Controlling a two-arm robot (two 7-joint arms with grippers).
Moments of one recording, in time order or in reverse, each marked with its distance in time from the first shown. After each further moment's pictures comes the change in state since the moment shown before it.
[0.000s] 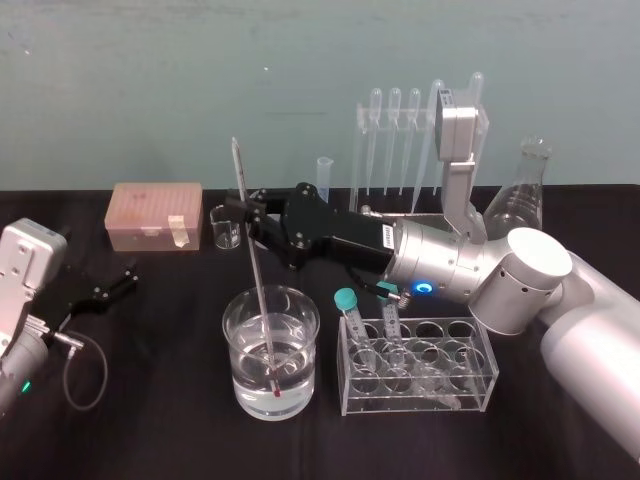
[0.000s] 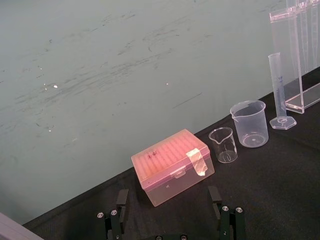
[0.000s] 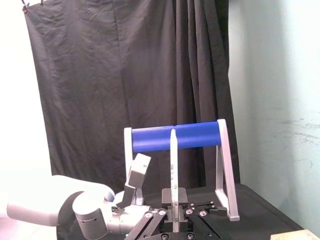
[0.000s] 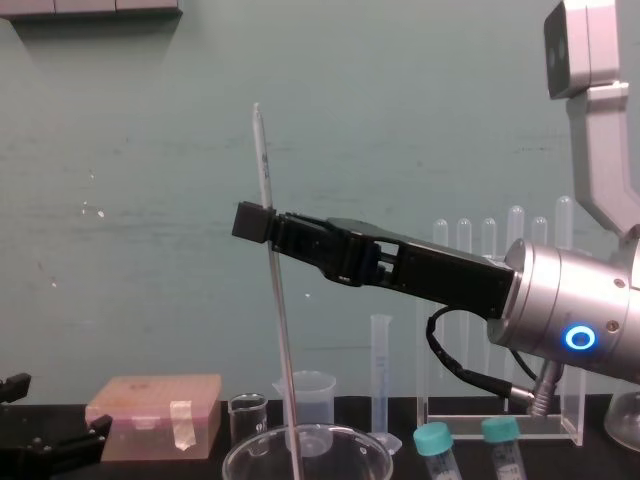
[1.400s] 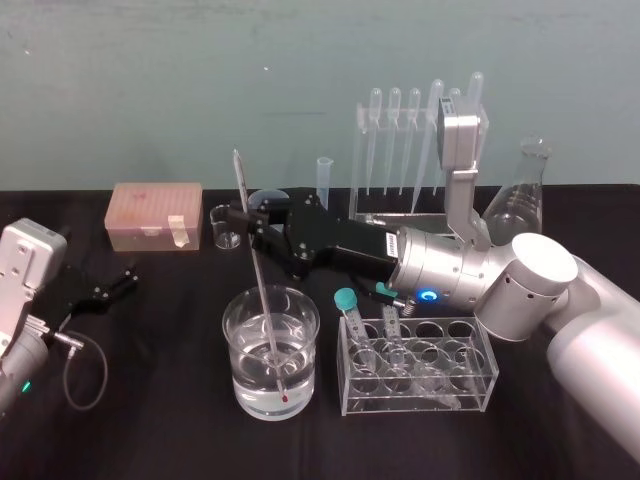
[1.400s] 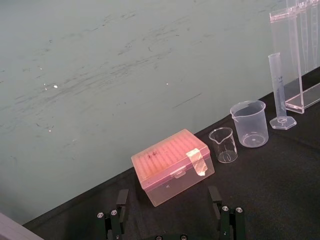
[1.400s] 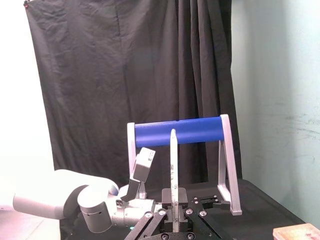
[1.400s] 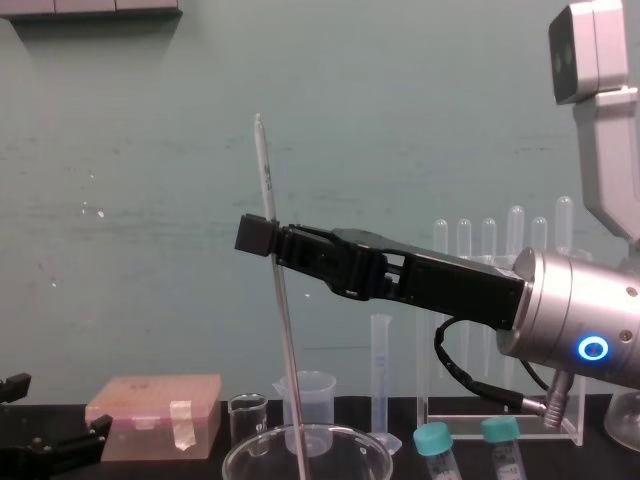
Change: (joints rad) left arm 0.000 0.000 0.000 0.000 0.000 0.000 0.000; right arm -0.019 0.018 0.001 -0.029 -0.011 0.010 -0.001
